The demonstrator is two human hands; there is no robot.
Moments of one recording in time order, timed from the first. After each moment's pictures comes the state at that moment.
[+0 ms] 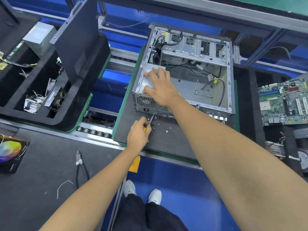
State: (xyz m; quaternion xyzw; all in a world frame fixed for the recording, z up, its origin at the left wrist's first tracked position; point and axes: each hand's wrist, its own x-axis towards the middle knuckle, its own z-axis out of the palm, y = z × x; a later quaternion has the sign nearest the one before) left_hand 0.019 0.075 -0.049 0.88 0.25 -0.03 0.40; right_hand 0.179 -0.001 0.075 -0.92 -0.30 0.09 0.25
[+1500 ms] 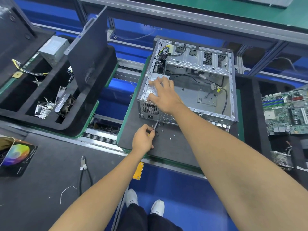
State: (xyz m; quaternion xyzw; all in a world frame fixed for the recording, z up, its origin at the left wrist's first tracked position) left_hand 0.023 0.074 -0.049 0.81 0.29 -0.03 0.51; right_hand 0.179 0.000 0.073 -0.92 -0.30 0.09 0.25
